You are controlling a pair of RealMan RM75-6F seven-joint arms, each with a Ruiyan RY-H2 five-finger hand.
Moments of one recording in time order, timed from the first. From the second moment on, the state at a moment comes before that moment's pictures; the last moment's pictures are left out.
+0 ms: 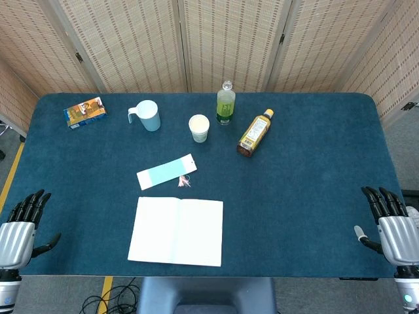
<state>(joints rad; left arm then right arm) -0.10 -1.17 -0.04 -1.60 1.53 1.52 0.12 0.04 -1.10 0.04 -1.62 -1.54 1.53 -0.03</state>
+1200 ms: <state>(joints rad) -0.34 -1.11 -0.14 -1.72 1.57 1.28 0.10 0.04 -1.09 0.05 -1.61 -1.57 1.55 0.01</state>
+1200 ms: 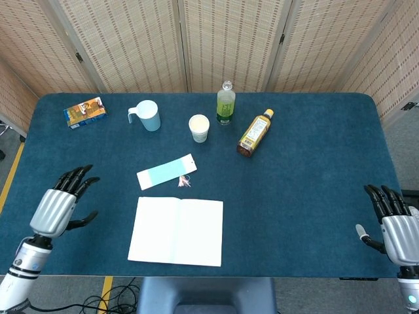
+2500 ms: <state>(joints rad) -0.93 -1.52 -0.24 -1.43 0.66 0.88 0.70 0.01 -1.06 0.05 -1.65 -1.54 1.57 -0.01</state>
